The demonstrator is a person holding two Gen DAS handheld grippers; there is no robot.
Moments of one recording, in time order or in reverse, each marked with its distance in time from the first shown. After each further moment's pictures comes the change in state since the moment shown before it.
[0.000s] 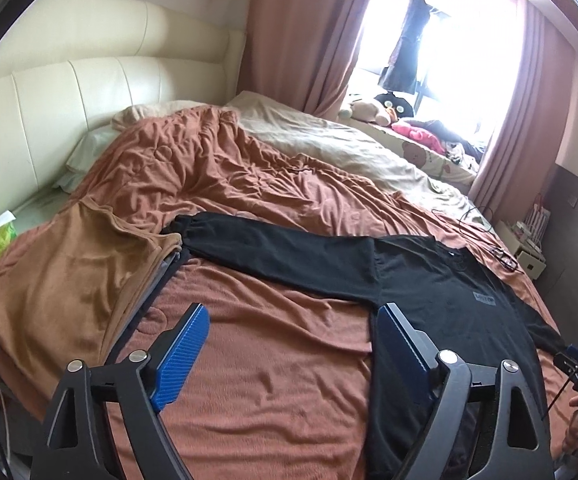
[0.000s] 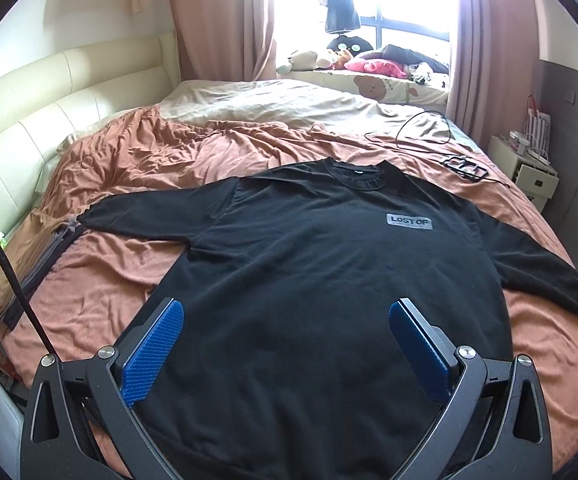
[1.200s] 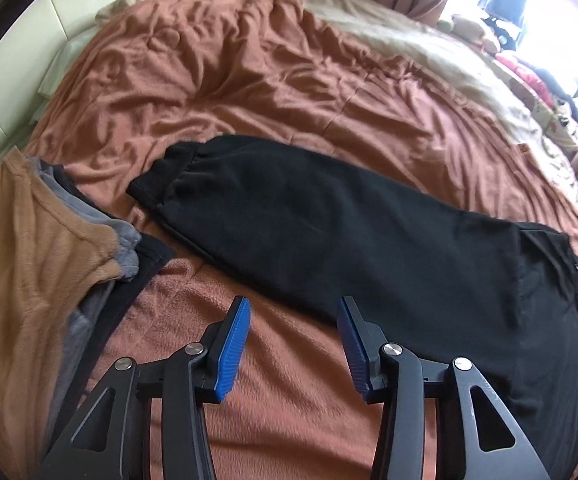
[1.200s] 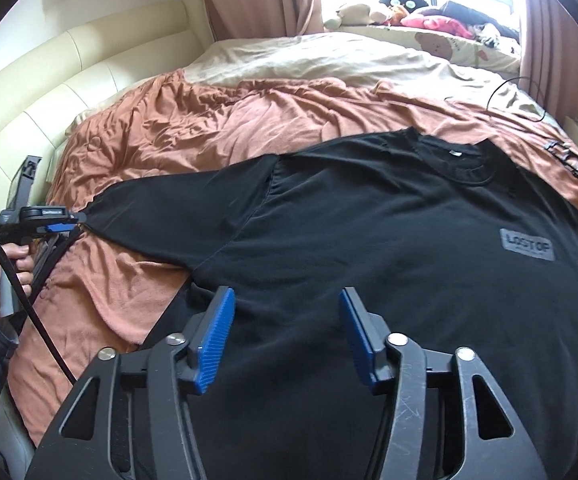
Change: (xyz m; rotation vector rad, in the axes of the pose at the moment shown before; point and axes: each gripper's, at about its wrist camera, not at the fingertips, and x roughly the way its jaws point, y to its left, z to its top) left arm 0.298 0.057 0.049 -0.117 0.375 0.254; right arm 0.209 -0.006 0.072 -0.016 0.162 0.197
